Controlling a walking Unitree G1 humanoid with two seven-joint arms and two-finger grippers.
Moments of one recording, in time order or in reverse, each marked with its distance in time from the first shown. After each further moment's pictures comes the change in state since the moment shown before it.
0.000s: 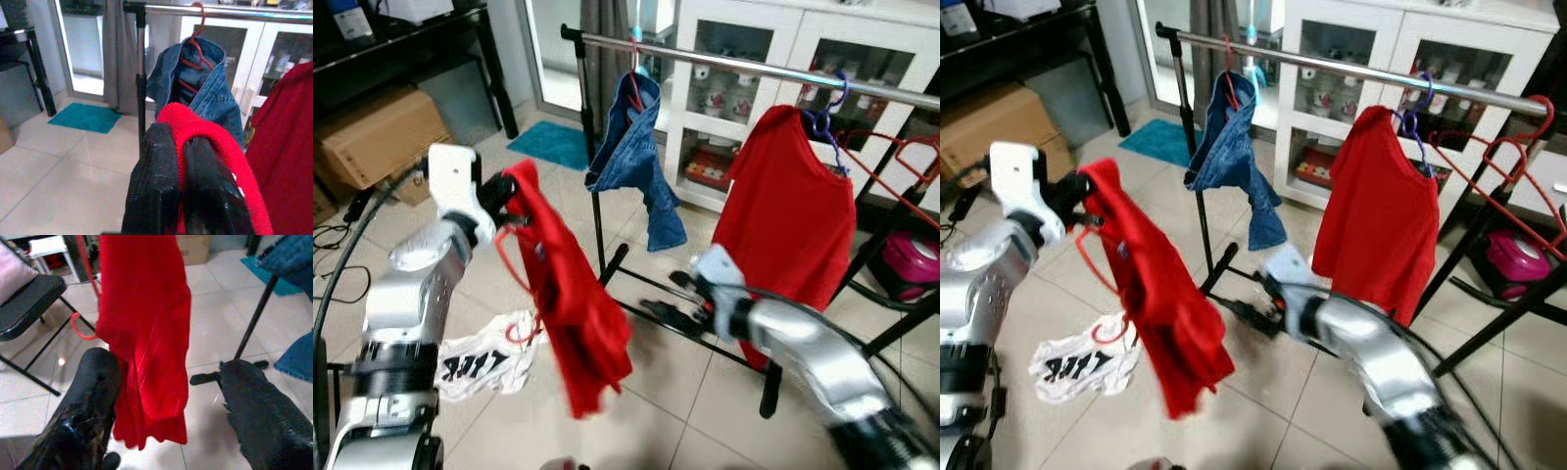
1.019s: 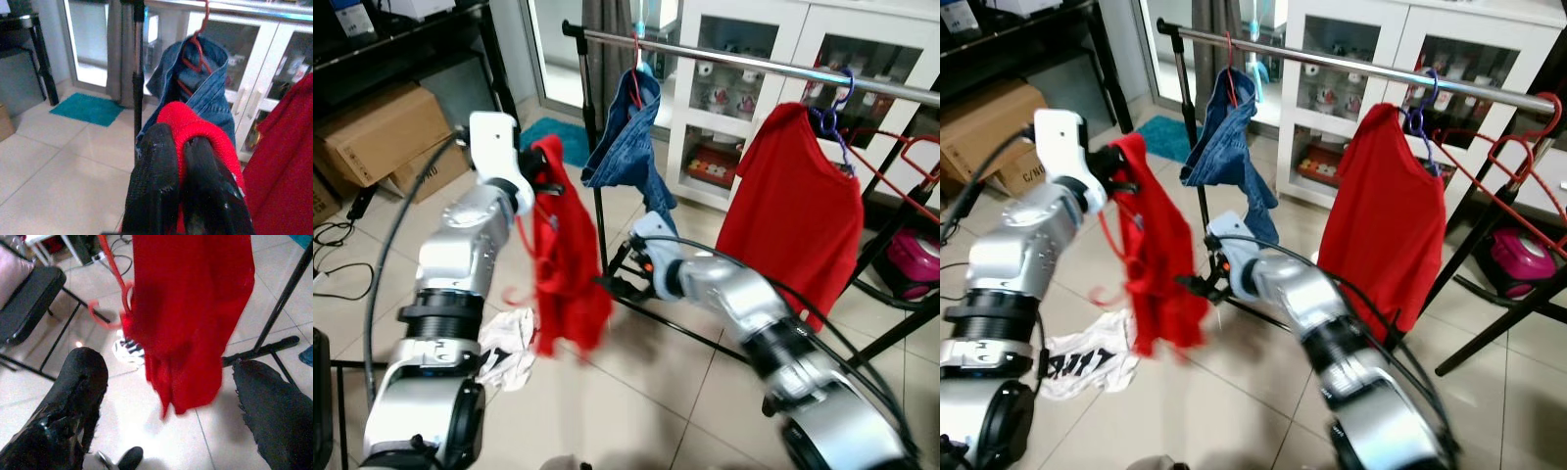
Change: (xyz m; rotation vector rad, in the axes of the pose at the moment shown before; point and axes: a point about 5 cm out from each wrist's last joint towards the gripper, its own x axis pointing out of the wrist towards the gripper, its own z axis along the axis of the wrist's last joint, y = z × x) left arm 0.045 -0.031 0.009 -0.042 0.034 0.053; right arm 0.082 0.004 0.038 0.137 0.124 0.023
